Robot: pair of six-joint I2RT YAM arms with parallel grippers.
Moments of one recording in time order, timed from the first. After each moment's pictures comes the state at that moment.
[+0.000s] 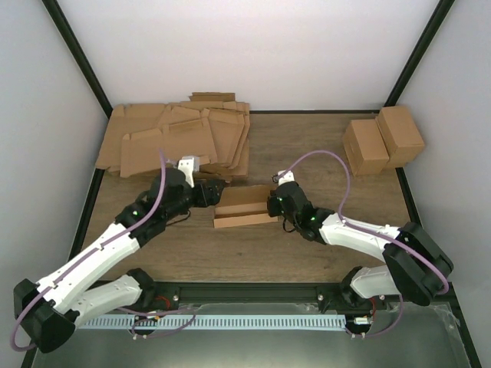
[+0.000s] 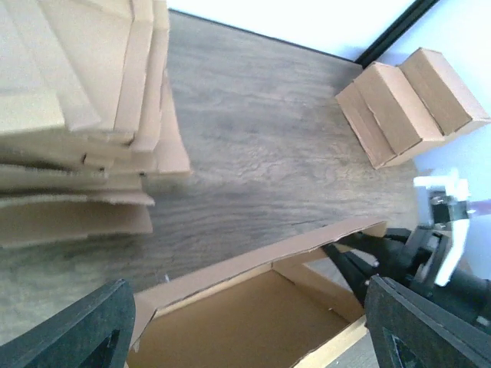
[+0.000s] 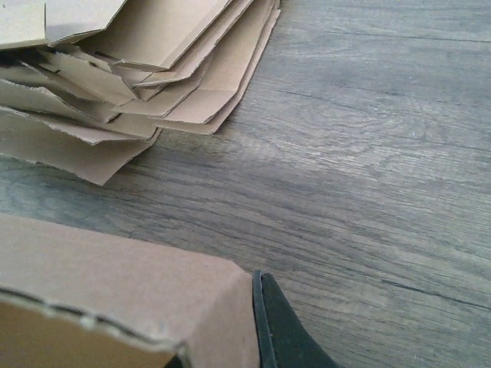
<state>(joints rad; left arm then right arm) -0.68 0.95 0.77 -0.31 -0.03 -0.64 0.78 1.33 0.61 0.11 0.29 0.39</state>
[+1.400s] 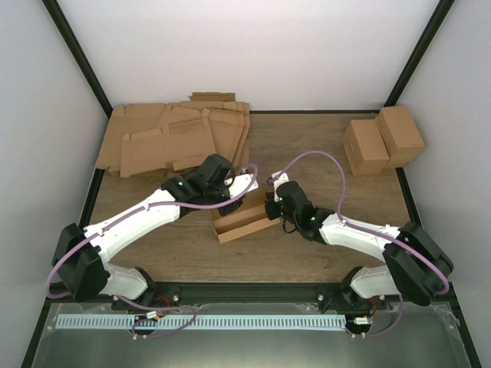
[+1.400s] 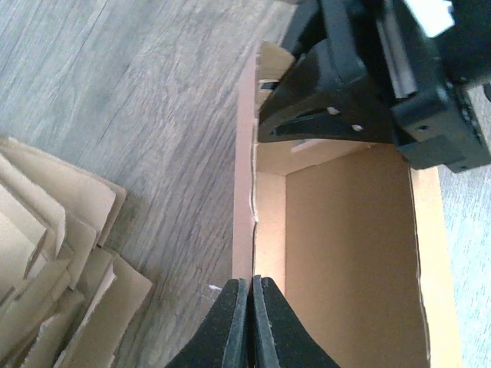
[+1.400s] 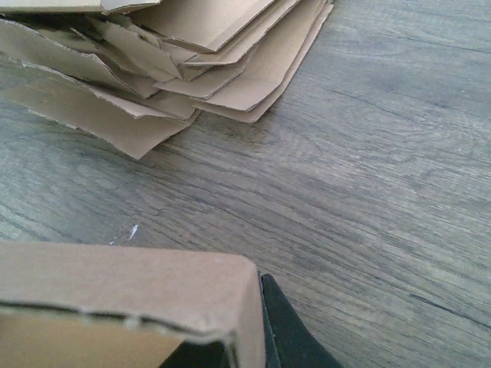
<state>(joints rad) -0.79 1.39 1.11 -0.56 0.11 0.40 0.78 1.33 0.61 0.12 0.18 0.26</state>
